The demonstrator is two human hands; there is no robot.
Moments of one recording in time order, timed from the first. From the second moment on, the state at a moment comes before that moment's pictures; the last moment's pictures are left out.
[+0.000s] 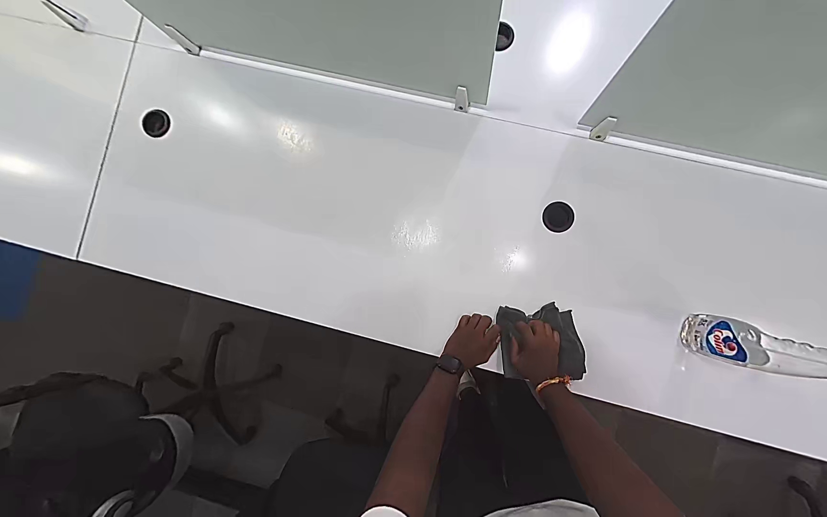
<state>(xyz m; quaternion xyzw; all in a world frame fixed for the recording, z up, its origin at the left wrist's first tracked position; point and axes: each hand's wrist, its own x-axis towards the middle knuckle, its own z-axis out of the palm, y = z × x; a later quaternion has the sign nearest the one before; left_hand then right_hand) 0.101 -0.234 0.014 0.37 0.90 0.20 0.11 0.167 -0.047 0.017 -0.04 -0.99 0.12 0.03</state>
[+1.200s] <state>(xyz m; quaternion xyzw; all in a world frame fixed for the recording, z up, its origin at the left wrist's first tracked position) 0.100 -0.233 0.005 0.35 0.91 0.16 0.13 -0.034 -0.030 0.012 0.01 -0.99 0.15 0.04</state>
